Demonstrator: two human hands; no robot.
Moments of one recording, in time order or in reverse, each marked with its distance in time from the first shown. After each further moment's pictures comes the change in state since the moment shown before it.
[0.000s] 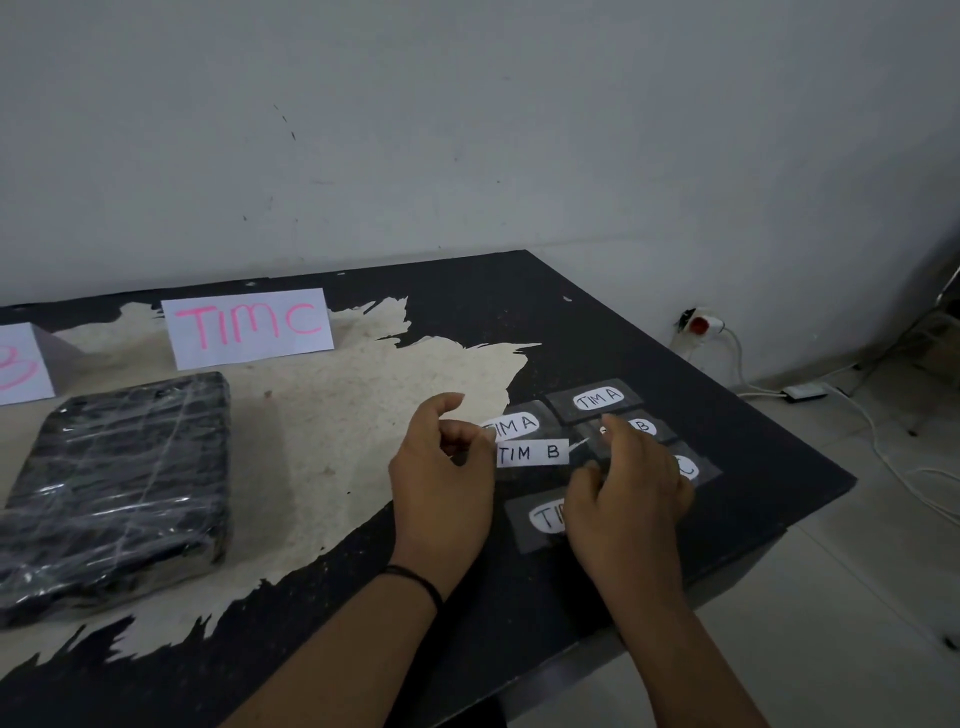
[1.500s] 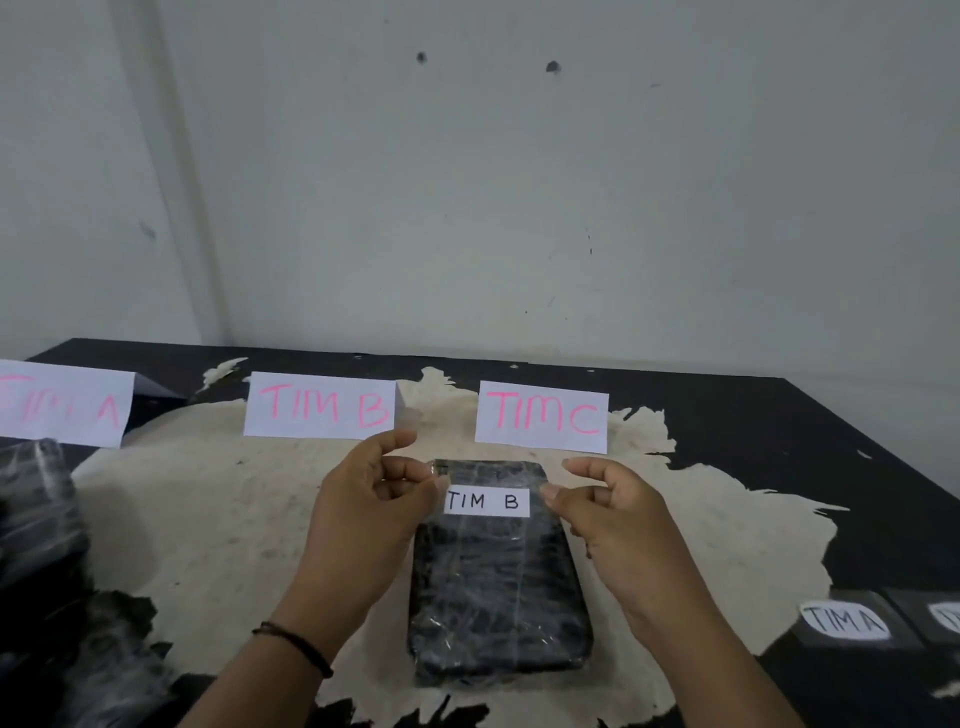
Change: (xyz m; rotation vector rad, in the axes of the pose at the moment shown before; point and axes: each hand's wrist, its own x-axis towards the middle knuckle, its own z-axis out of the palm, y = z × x) left_hand 0.063 -0.043 -0.276 -0.168 0.231 -0.085; right_hand -0.020 -0.225 0.082 0.763 -0.706 -0.004
